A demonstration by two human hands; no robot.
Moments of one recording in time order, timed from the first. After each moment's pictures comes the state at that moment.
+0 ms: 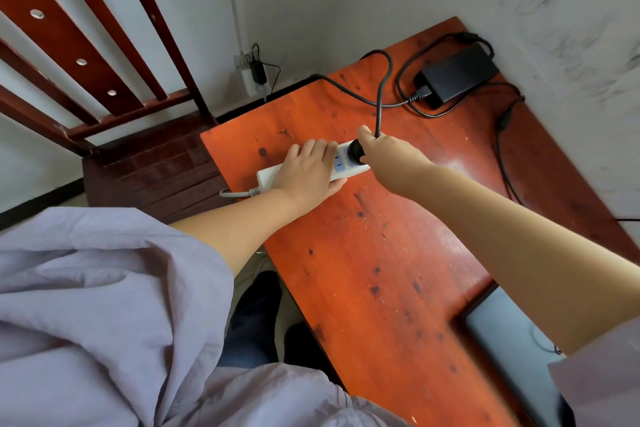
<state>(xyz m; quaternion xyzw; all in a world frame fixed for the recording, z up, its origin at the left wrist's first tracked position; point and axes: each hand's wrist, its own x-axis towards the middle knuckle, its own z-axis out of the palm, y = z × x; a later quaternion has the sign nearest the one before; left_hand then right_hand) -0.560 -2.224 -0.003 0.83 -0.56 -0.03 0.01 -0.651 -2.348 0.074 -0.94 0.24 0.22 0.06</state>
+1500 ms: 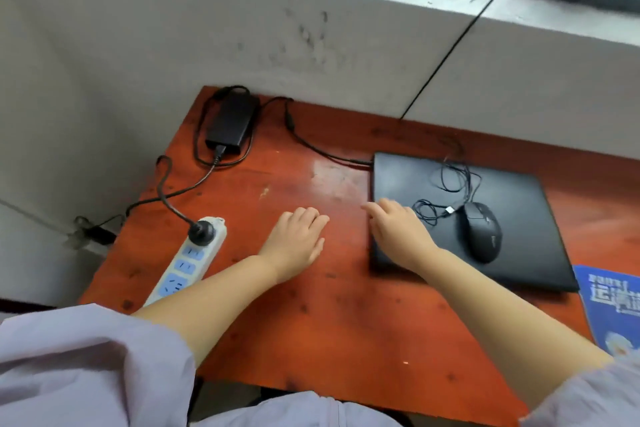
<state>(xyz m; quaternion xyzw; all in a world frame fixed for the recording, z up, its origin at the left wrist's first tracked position) -0.694 -2.280 0.055 0.47 -0.88 -0.06 0.02 -0.909 -2.284 0.068 -0.81 0.59 -0.01 0.07</state>
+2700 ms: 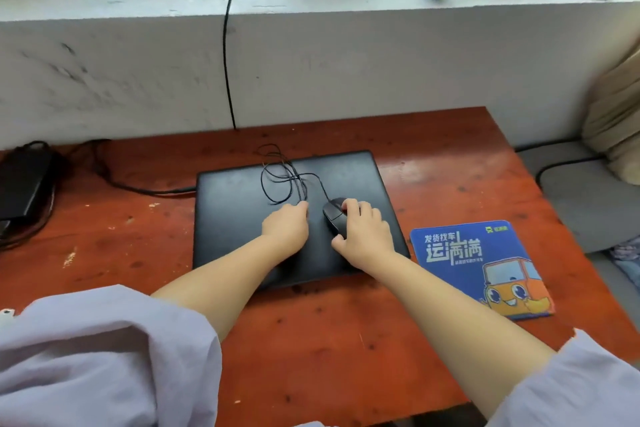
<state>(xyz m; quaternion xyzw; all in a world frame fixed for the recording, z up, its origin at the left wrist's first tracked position) -1.015 -2.316 0.056 0.54 -0.82 -0.20 -0.06 -1.149 -2.241 0.060 -0.58 0.79 -0.06 0.17</state>
